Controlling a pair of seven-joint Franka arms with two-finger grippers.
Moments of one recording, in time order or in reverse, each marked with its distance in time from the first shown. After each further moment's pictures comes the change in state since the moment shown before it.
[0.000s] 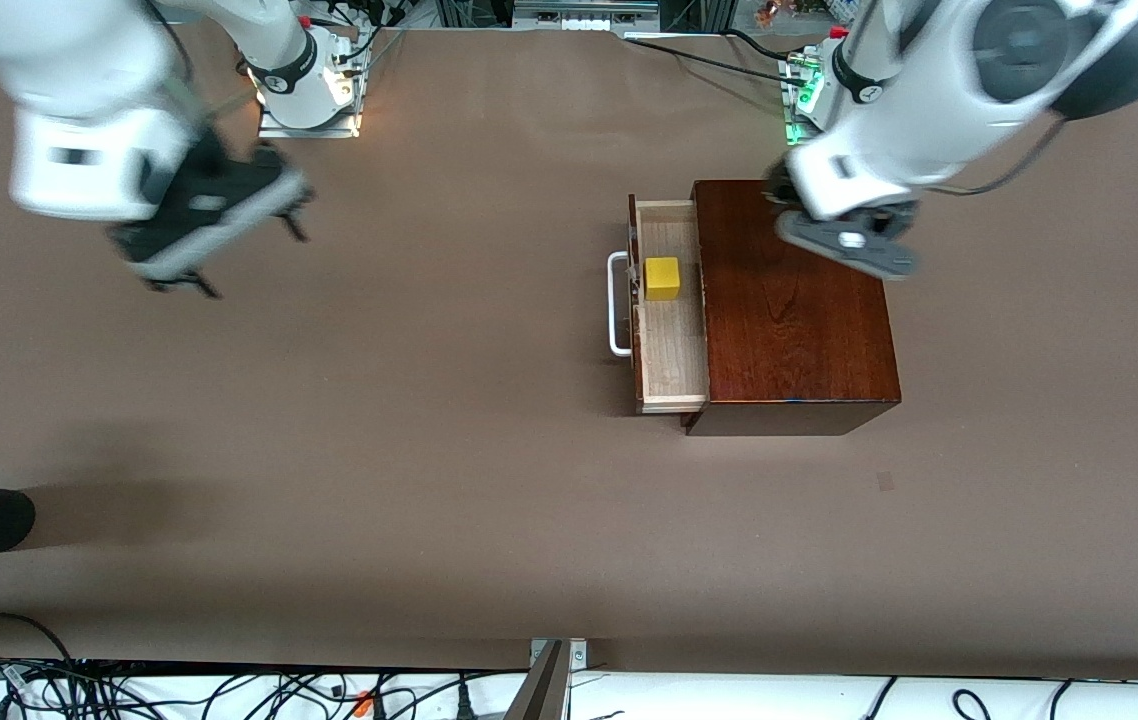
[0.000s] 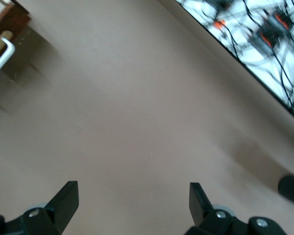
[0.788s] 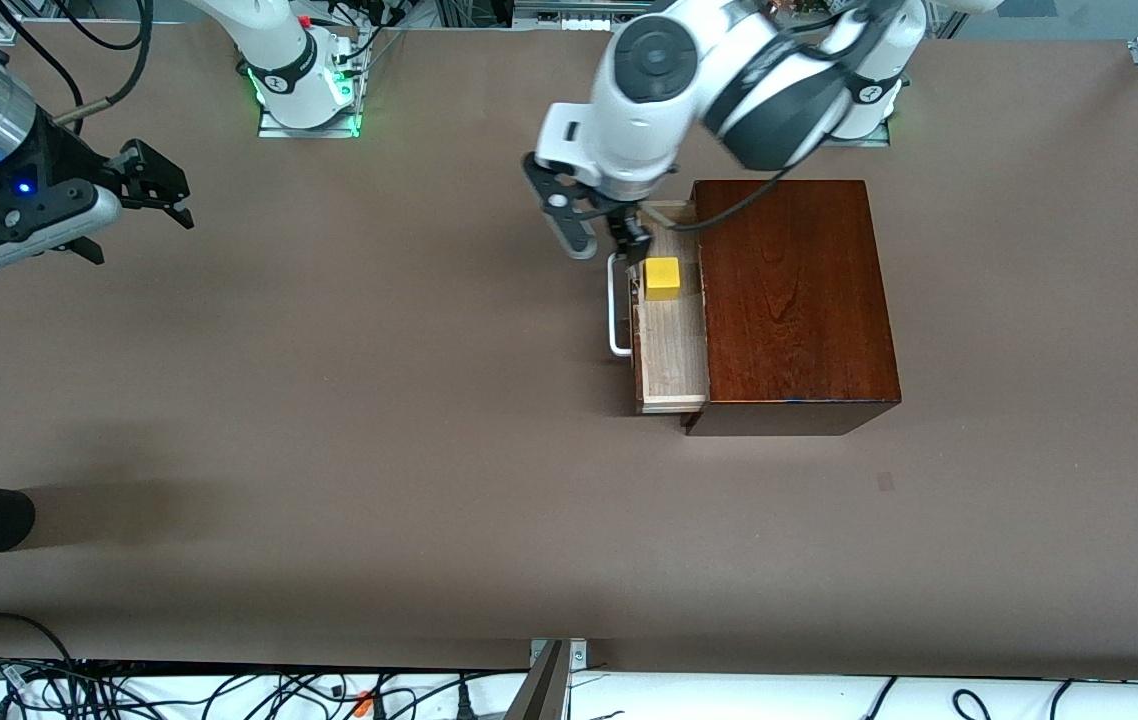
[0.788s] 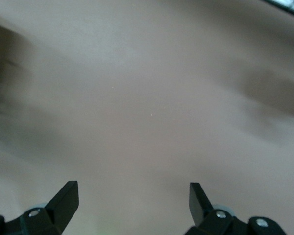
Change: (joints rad) left arm -0.323 0.256 -0.018 0.077 0.013 0.342 0.386; right arm -0.385 -0.144 0.283 -0.268 0.001 0.019 0.190
